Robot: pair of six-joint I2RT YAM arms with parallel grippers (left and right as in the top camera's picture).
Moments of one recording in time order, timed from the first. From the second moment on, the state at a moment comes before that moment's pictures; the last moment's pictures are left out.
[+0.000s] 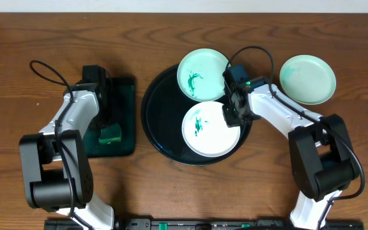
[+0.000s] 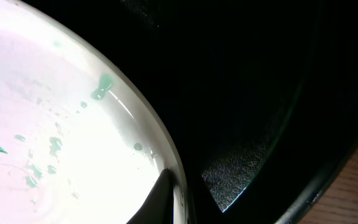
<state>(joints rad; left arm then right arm) 0.09 1.80 1.09 -0.73 -0.10 -0.38 0.42 1.96 1.27 -0.80 0.00 0.20</state>
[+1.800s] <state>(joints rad) -0.37 1.61 1.08 -0.58 0.36 -0.41 0.44 1.96 1.27 -0.79 -0.01 0.20</state>
